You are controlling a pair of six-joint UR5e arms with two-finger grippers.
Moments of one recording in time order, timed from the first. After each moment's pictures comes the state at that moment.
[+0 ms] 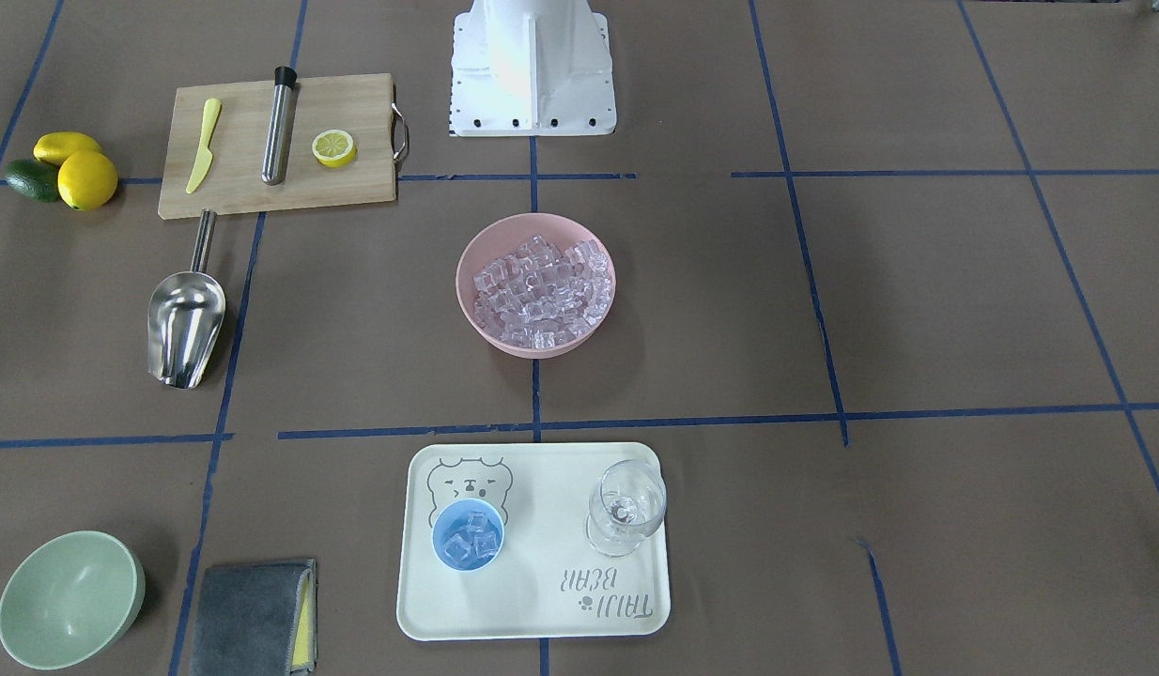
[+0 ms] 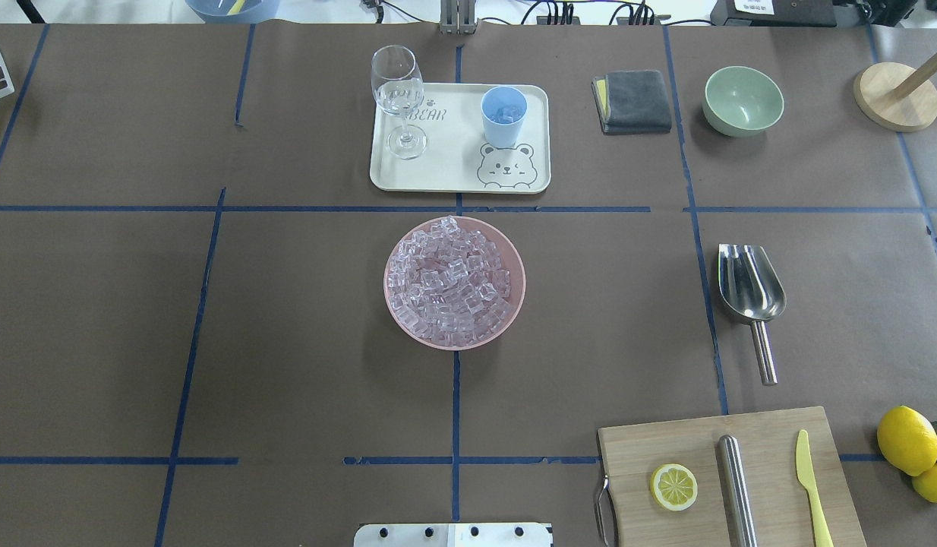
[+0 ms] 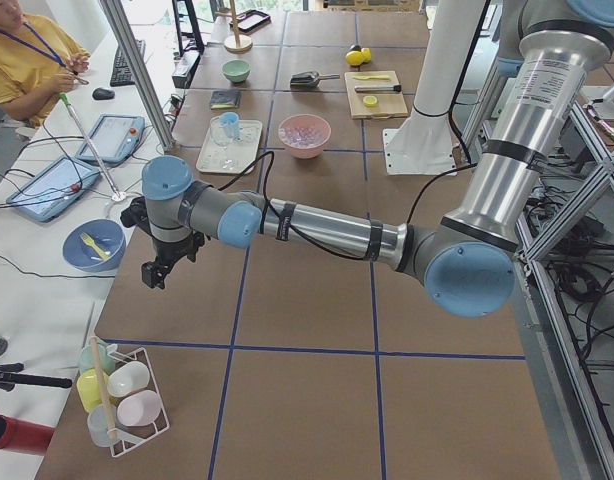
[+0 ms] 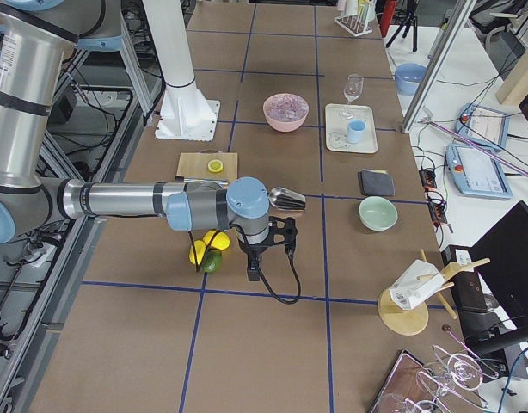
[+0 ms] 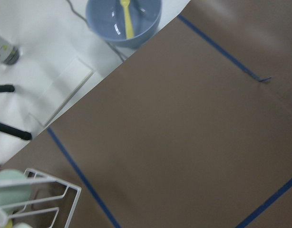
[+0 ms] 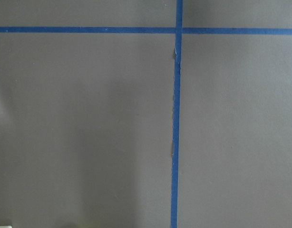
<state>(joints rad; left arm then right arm) -1.55 -1.88 -1.43 -1.65 -2.33 0.27 1.53 -1.88 1.93 -1.52 2.38 0.09</state>
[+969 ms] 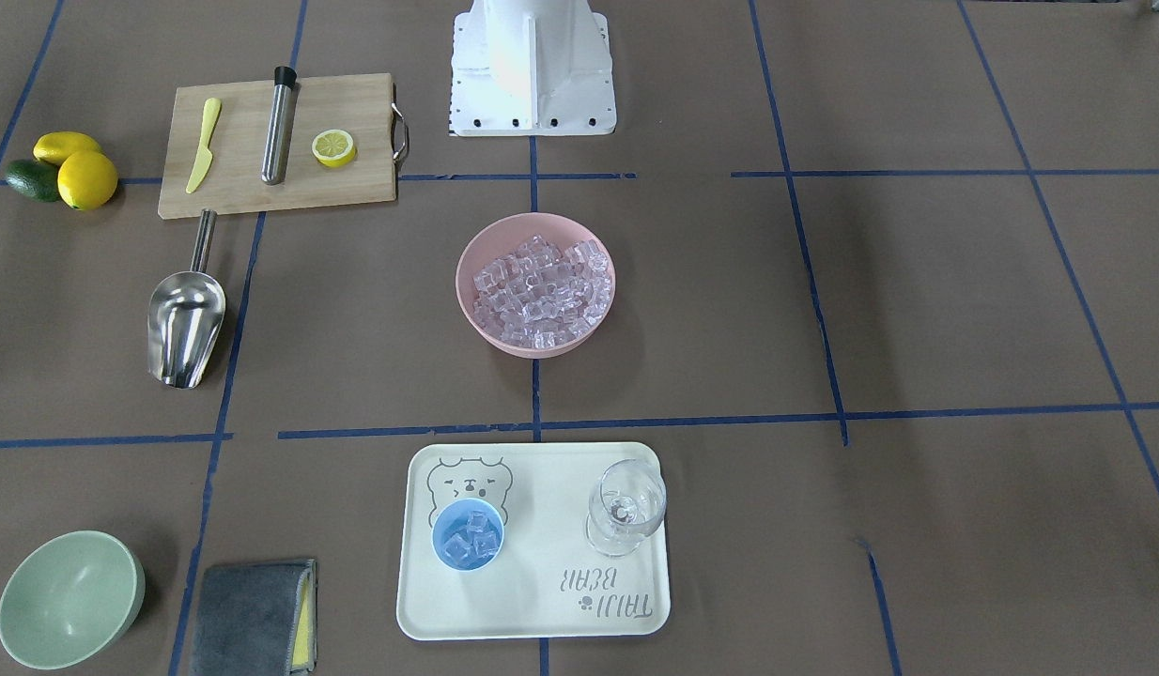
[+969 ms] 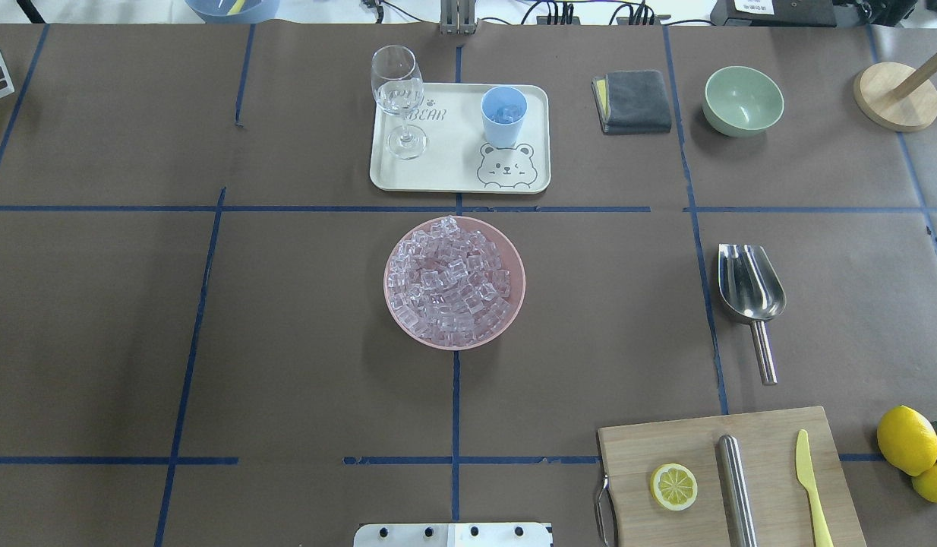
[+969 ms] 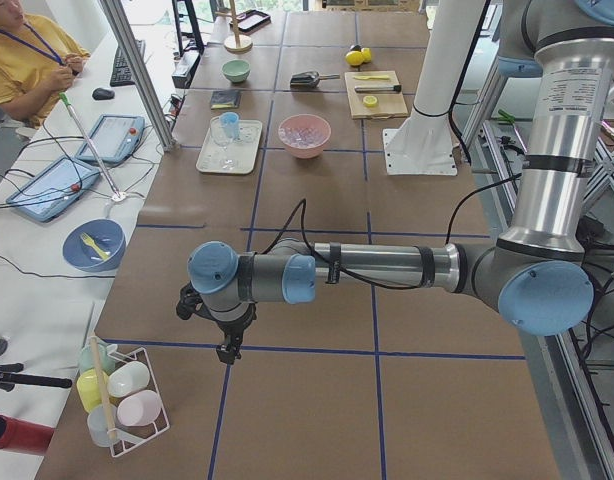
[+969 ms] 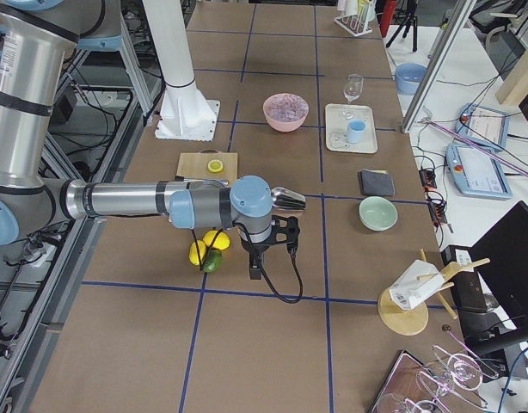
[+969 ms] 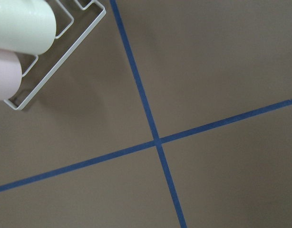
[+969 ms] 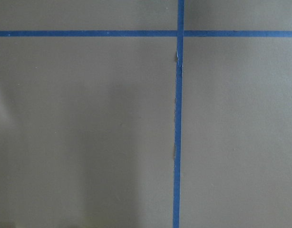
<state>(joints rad) -1.60 -1.66 -1.49 -1.54 -2.37 0.28 1.53 -1.88 1.93 -1.53 2.38 0.09</state>
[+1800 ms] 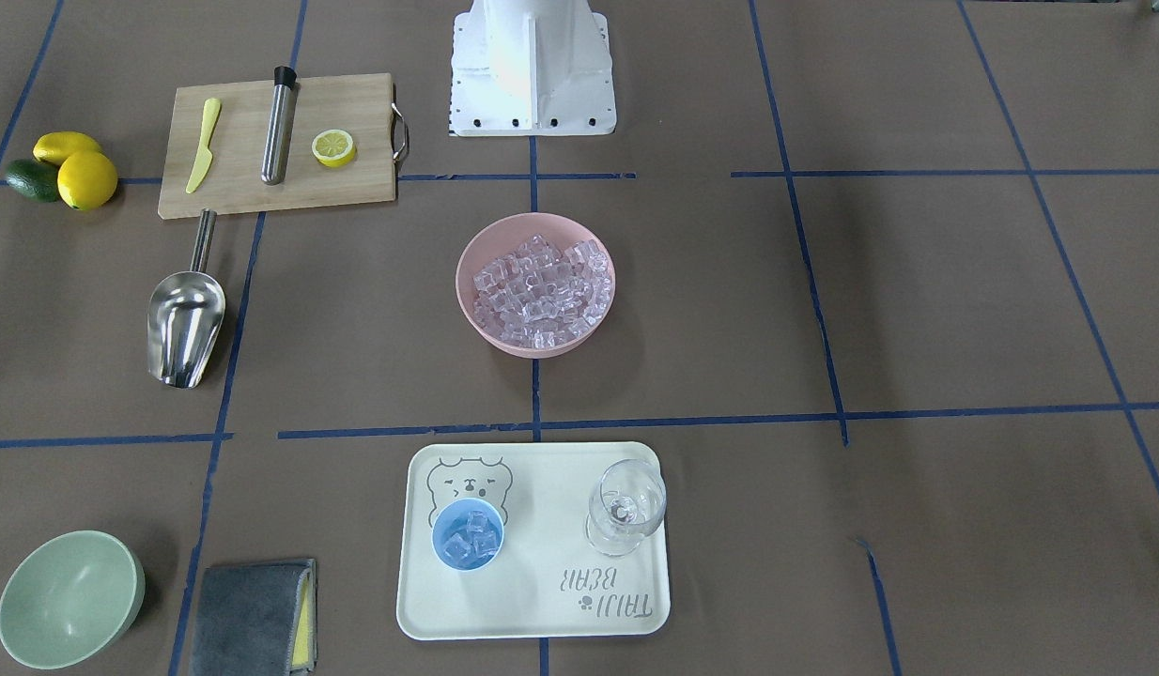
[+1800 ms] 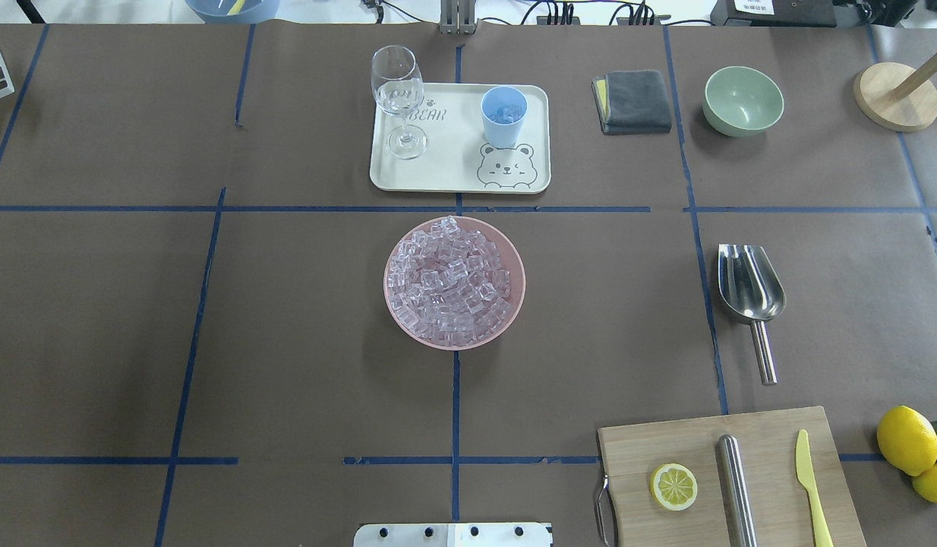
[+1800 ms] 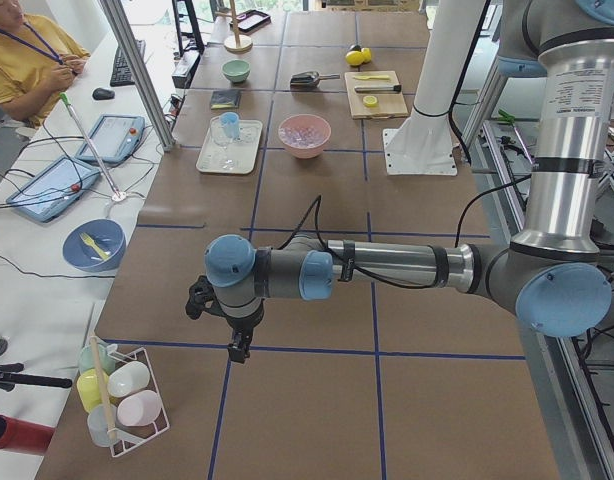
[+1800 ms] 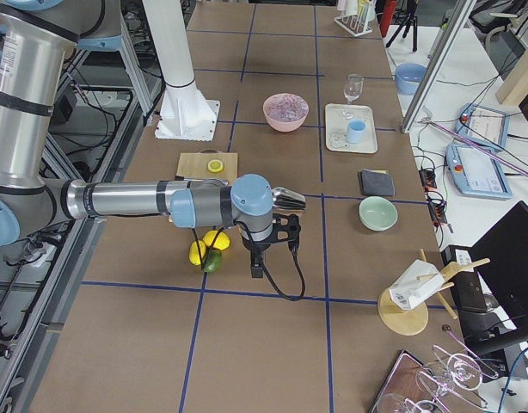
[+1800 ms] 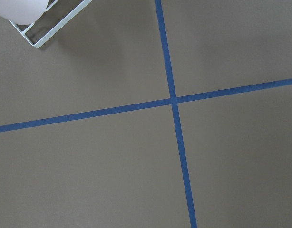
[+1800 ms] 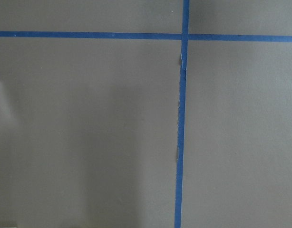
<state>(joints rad) -1.60 -1.62 -1.58 -1.55 -2.33 0.19 1.53 -1.87 1.94 -1.53 2.38 0.08</state>
